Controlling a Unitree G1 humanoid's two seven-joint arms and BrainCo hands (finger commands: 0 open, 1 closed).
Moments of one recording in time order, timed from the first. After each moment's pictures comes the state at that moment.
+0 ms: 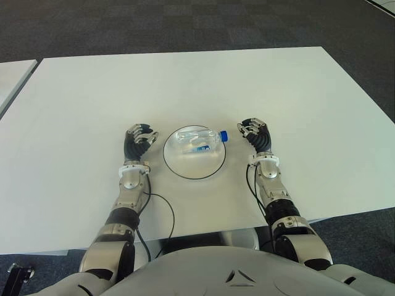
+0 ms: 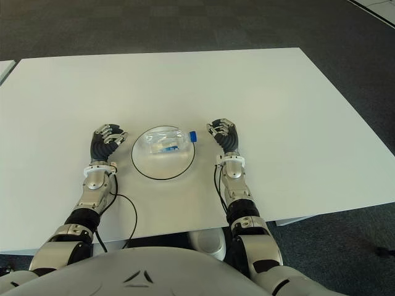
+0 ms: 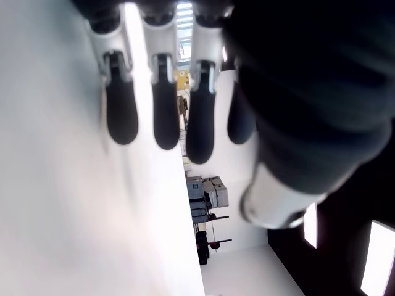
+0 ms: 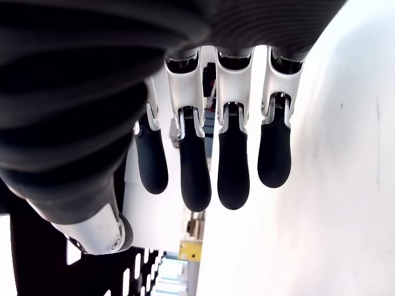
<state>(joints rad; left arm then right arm) -0.17 0.11 0.10 0.79 0.04 -0.53 0.22 -0.28 -0.06 -0.03 0.70 -0.10 -0.38 -0.17</state>
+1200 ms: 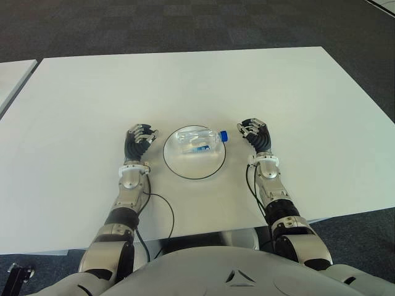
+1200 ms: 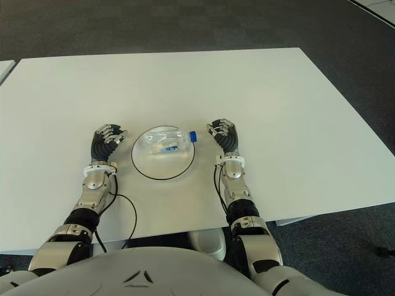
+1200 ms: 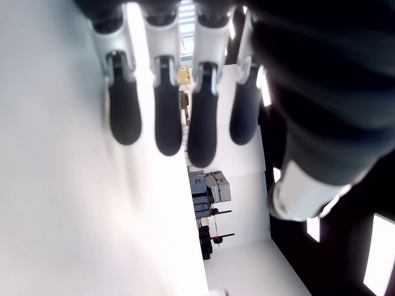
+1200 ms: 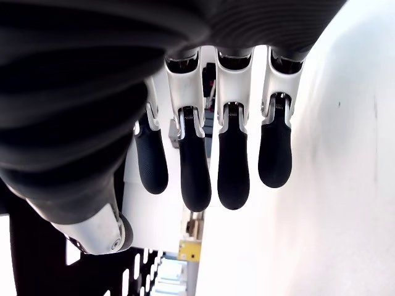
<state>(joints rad) -0.17 0.11 0.10 0.79 0.05 -0.53 0.20 -0.28 -0.06 -0.03 0.70 -0.10 -0.38 -0.17</state>
